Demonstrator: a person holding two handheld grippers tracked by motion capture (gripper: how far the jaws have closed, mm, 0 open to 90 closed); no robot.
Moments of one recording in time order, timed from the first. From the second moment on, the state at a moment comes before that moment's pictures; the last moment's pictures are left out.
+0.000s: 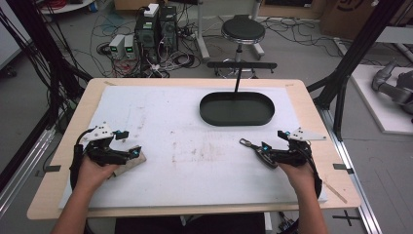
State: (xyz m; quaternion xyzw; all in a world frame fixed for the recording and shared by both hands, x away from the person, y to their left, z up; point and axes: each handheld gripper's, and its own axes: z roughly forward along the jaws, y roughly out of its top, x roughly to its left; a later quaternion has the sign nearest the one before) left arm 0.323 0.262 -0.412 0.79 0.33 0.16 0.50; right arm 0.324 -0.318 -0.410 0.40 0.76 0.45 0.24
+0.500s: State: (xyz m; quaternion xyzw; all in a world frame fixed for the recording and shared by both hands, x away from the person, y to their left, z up) left arm 0.323 0.263 -0.412 0.79 0.32 0.17 0.50; right arm 0.339 -0.304 -0.417 0.41 0.78 0.43 0.22
